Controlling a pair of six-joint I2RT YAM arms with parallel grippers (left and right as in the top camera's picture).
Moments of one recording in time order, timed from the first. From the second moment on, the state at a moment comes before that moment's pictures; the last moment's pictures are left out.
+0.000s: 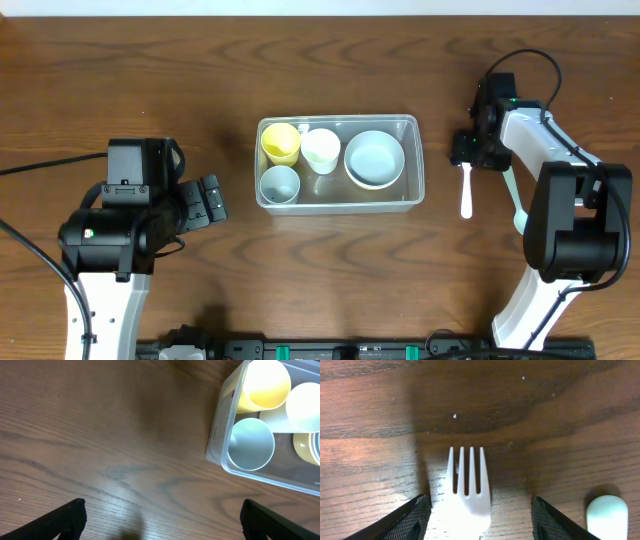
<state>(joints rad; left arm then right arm) -0.03 1.06 1.17 -1.23 -0.01 -0.31 -0.02 2.02 1.33 -0.75 0.04 0.15</state>
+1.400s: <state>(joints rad) -0.03 1.06 1.17 -1.23 -0.01 -0.31 -0.02 2.02 1.33 -0.75 0.02 0.14</state>
